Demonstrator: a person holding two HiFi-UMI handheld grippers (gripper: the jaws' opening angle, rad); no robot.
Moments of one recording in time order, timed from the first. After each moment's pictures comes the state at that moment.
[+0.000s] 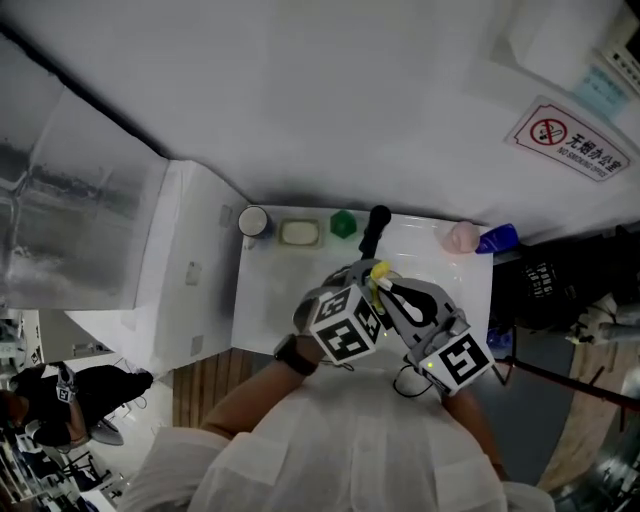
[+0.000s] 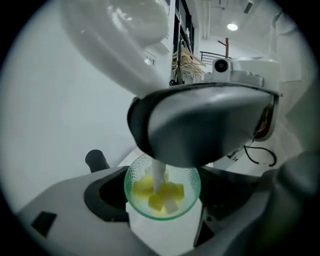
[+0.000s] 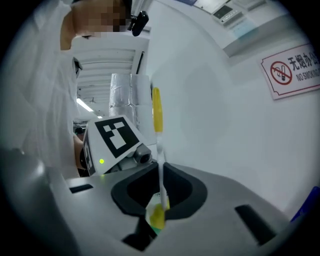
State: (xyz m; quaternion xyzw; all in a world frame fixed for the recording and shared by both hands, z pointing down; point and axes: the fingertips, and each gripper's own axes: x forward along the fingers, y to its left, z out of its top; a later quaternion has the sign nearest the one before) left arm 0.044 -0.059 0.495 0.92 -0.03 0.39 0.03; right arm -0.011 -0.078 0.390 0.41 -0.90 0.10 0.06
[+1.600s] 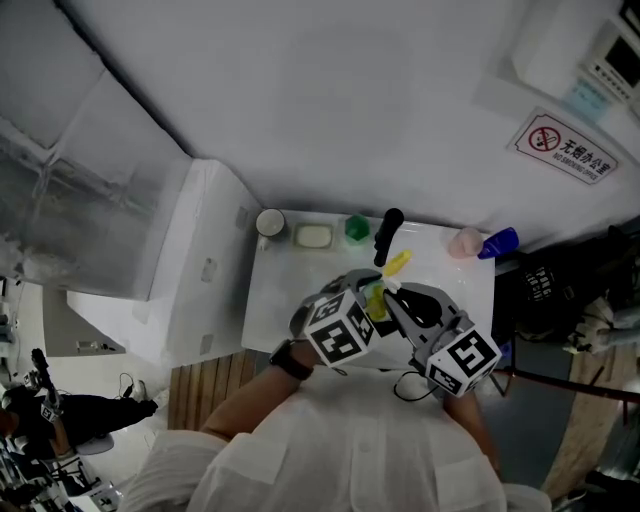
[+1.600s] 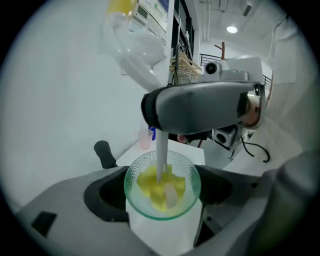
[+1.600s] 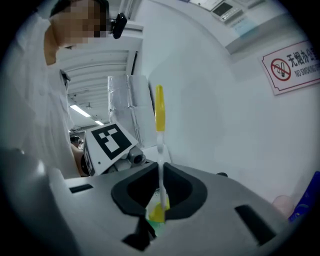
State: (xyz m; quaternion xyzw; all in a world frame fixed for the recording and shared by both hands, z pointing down) left arm -0.004 -0.039 0.481 0.92 -0.03 0.38 0.04; right arm -0.038 -0.061 0.377 0.41 -0.90 0.13 0.05
